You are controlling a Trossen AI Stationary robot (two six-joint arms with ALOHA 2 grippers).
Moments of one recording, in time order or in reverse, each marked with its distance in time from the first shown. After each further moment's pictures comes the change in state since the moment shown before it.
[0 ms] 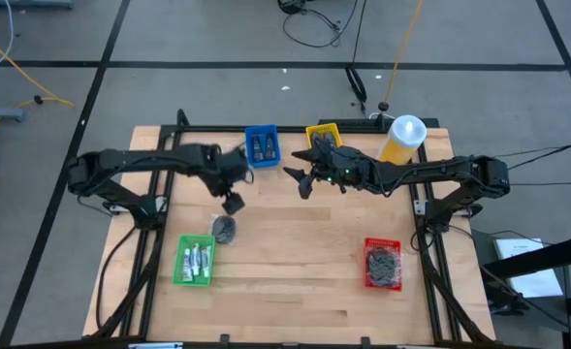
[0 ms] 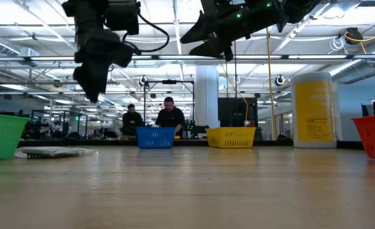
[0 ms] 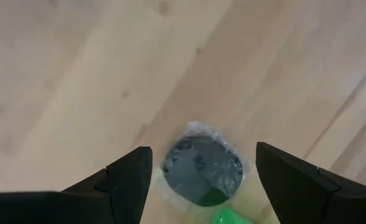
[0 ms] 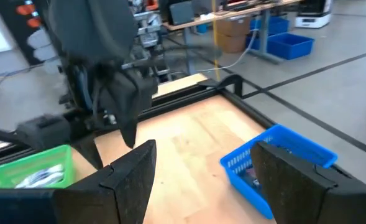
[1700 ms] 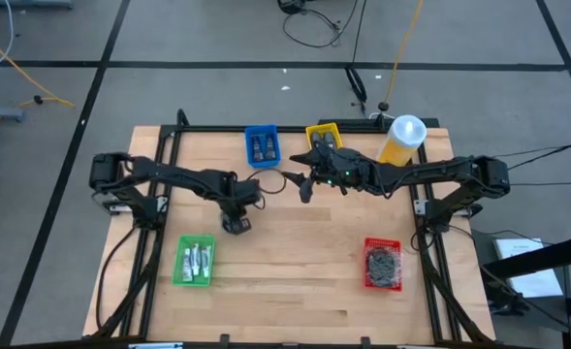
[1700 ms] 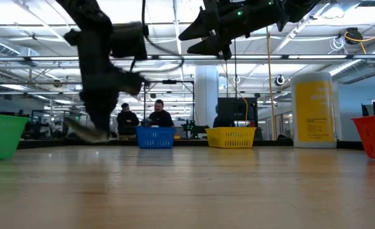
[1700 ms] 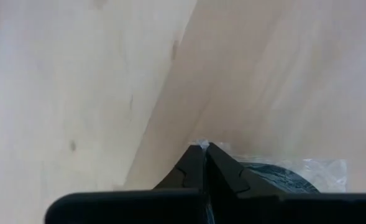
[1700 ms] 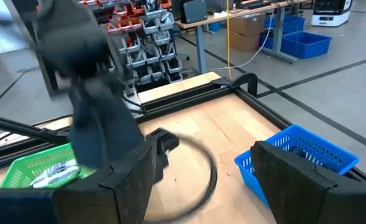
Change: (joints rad) left arm -0.142 0.199 -0.202 0.360 -0.103 0.090; right arm 0.018 0.000 0.000 0.003 -0.049 0.000
